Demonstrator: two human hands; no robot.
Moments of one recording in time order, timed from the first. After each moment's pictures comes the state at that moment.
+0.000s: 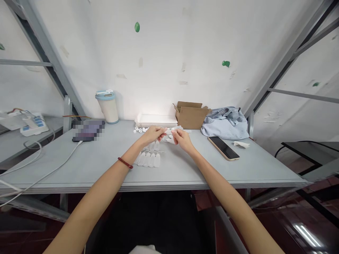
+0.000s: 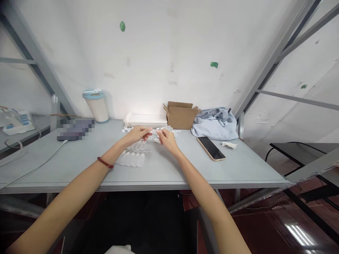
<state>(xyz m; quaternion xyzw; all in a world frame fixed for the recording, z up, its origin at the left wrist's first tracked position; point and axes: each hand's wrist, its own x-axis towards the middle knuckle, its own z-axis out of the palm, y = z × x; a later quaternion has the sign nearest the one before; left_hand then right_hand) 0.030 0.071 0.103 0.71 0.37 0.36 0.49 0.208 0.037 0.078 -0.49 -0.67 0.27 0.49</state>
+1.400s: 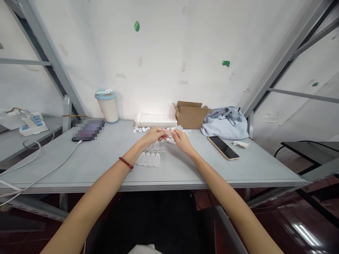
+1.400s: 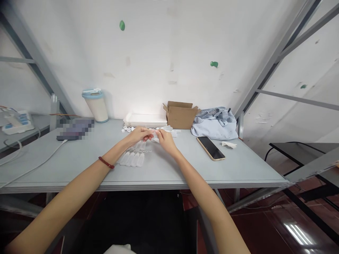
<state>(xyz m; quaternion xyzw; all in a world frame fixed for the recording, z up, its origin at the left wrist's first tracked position) 0.034 0.070 0.099 0.72 0.35 0.34 0.49 0.203 0.036 0.078 -0.48 -0.73 0.17 0.46</state>
